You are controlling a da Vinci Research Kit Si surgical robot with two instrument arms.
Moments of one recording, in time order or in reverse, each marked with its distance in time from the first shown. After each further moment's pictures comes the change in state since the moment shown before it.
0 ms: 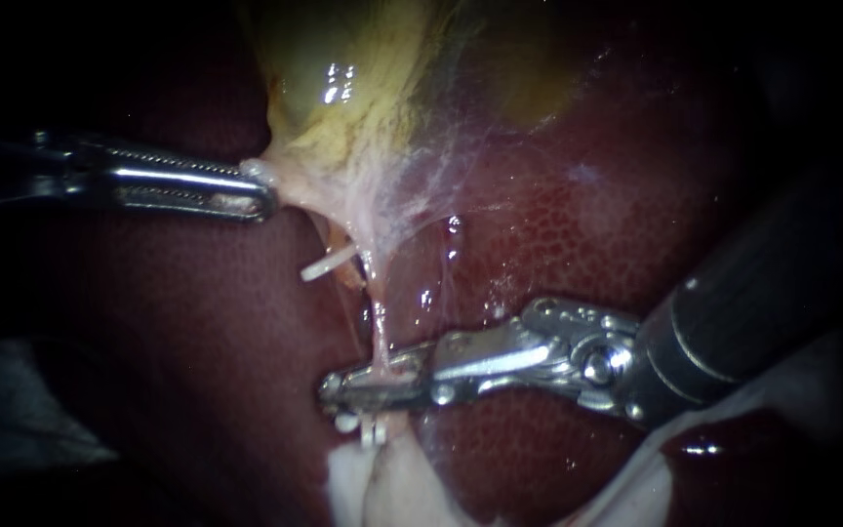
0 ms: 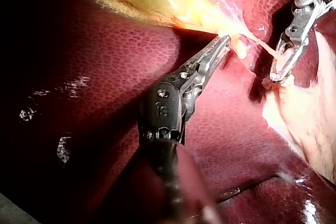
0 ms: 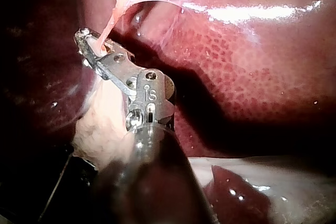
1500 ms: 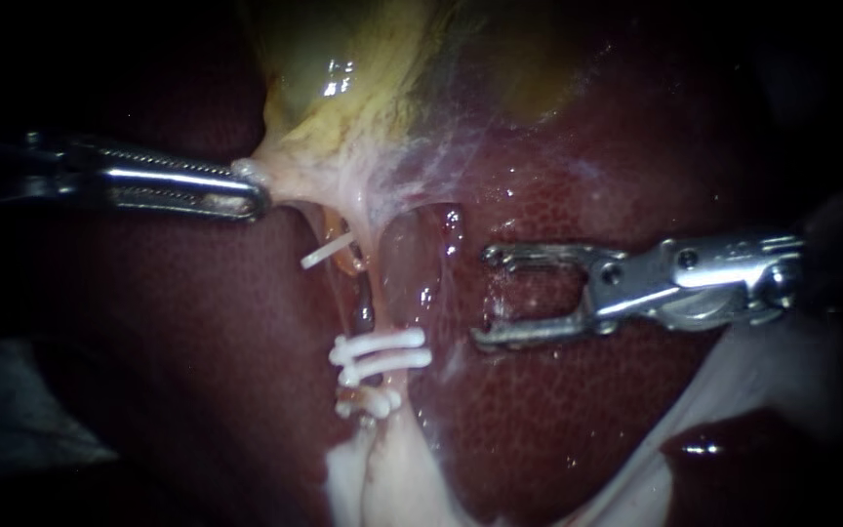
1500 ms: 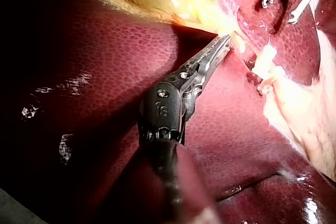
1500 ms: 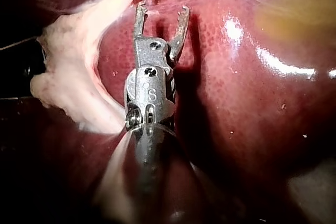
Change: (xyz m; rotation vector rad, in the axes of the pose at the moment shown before) right arm 0.001 0.000 -0.015 -0.241 -0.096 -0.501; left arm 0.000 0.000 -0.001 -0.004 -0.001 0.001
